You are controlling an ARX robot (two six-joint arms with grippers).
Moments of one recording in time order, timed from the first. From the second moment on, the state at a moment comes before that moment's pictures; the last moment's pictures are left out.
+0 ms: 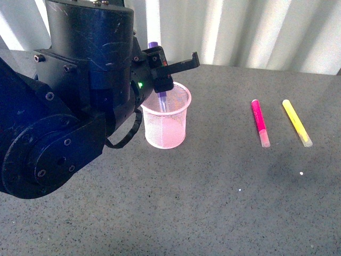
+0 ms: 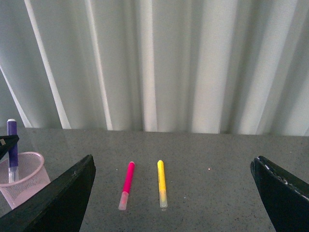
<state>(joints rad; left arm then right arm) -0.49 2.18 0.91 1.07 -0.24 -0.43 0.00 0.00 0.02 0.00 0.00 0.00</state>
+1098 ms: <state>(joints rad) -0.36 1.60 0.48 0.84 -0.27 0.00 0.00 0.00 0.02 0.00 0.00 0.00</state>
